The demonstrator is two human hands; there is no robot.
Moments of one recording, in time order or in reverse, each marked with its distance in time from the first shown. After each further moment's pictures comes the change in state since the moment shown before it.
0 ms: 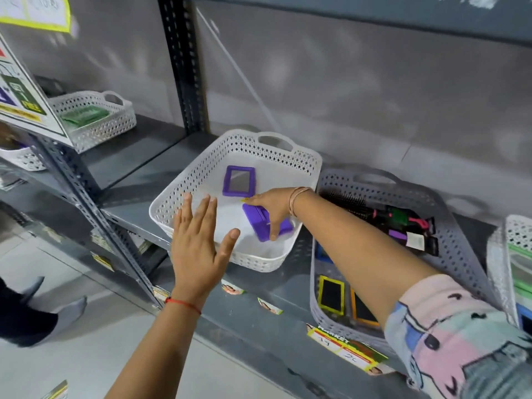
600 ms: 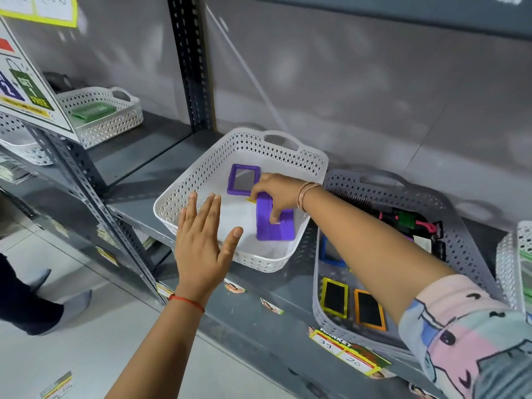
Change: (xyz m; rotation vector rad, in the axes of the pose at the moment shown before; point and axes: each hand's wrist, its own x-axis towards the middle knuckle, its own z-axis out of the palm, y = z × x) left_hand 0.002 0.002 0.001 -0.004 0.011 -0.013; right_hand -0.011 0.001 -0.012 0.095 0.275 -0.047
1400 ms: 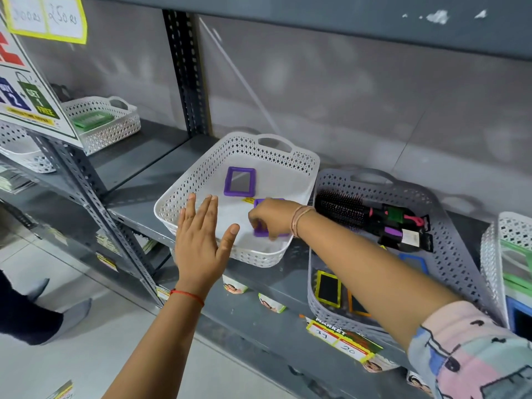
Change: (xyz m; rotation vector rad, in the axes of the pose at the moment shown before) left_hand -0.002 0.001 -0.004 0.021 -0.047 -0.016; right_hand -0.028 -0.022 0.032 -0.085 -0.030 -0.030
